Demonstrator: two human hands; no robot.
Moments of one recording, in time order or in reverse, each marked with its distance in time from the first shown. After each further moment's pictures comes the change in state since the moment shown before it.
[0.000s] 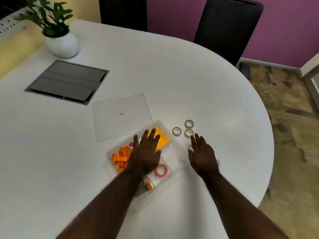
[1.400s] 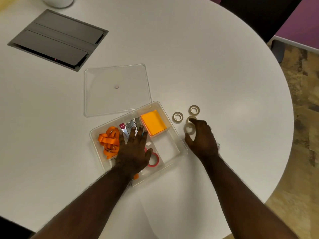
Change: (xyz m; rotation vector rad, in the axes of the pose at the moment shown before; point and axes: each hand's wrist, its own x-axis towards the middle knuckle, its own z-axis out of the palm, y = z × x) left_hand 0.008 -0.006 0.080 0.058 -0.140 -0.227; right_hand 0.067 0.037 0.035 0.389 0.054 -0.064
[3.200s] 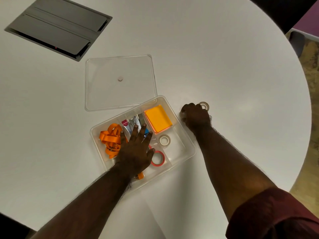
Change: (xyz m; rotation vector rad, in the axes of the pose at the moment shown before) left_hand 0.010 -0.011 0.012 -0.011 -0.073 -0.008; right_hand 0.098 -0.008 0.052 -0.506 -0.297 -0.080
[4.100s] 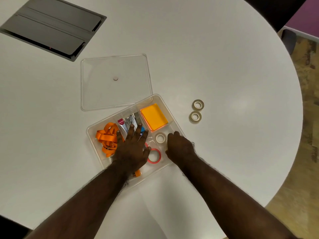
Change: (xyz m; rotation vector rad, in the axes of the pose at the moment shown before) left_hand -0.003 0.002 0.002 0.012 -0.003 -0.007; right_hand -0.107 -0.066 -0.013 0.124 -0.303 -0.006
